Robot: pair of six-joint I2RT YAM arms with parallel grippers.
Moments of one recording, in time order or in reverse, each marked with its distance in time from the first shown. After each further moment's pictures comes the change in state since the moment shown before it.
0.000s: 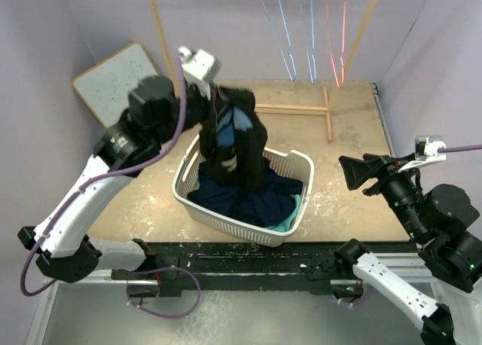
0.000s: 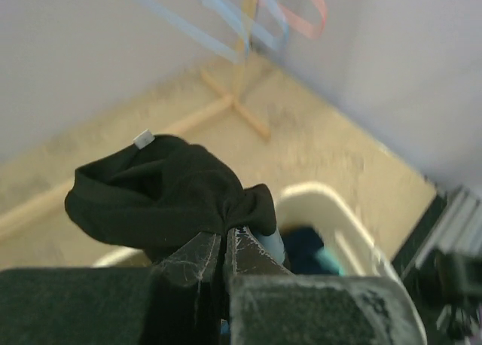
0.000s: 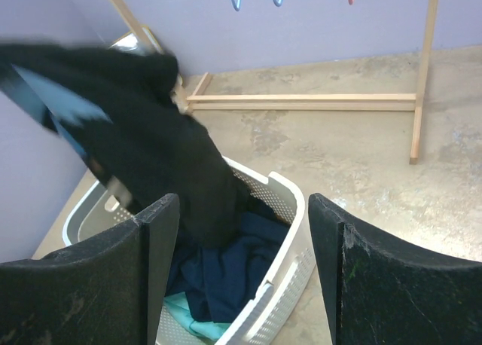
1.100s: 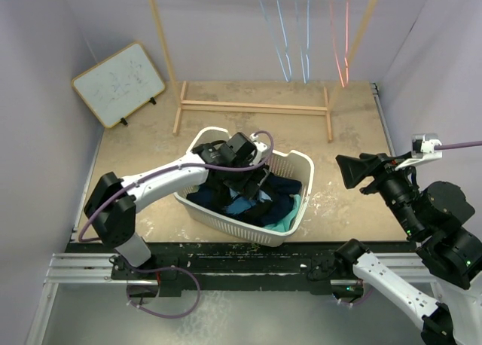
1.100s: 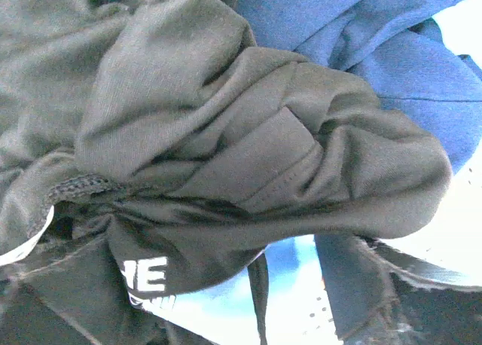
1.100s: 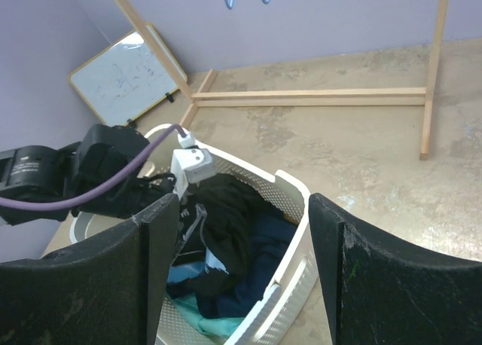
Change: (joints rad) left arm -0.110 0.319 -0.566 -0.115 0.067 -0.086; right arm 0.000 0.011 -0.012 0.011 -0.007 0.028
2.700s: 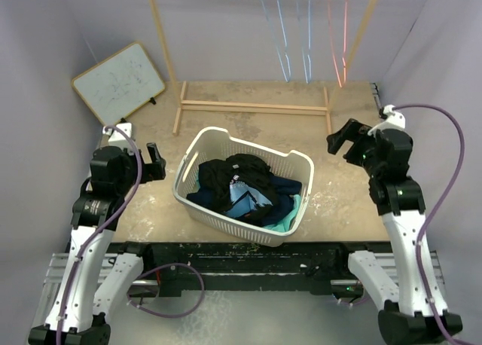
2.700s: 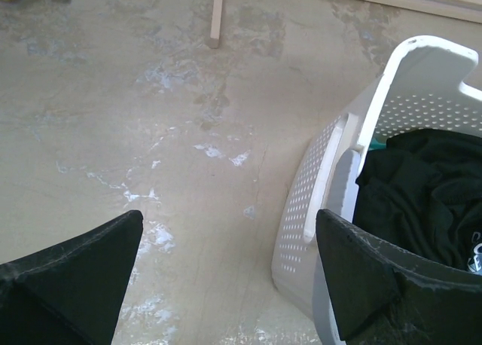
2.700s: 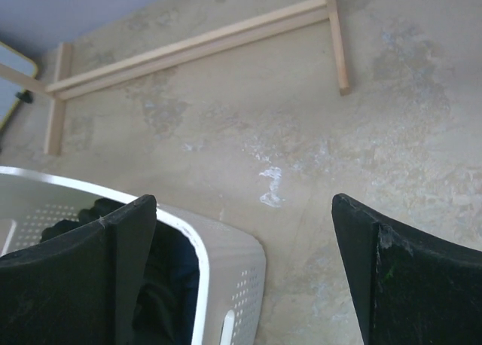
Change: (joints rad) left arm 0.758 -0.970 -0.391 0.001 -0.108 -0.013; right arm -0.560 0.323 -0.232 0.186 -0.300 0.008
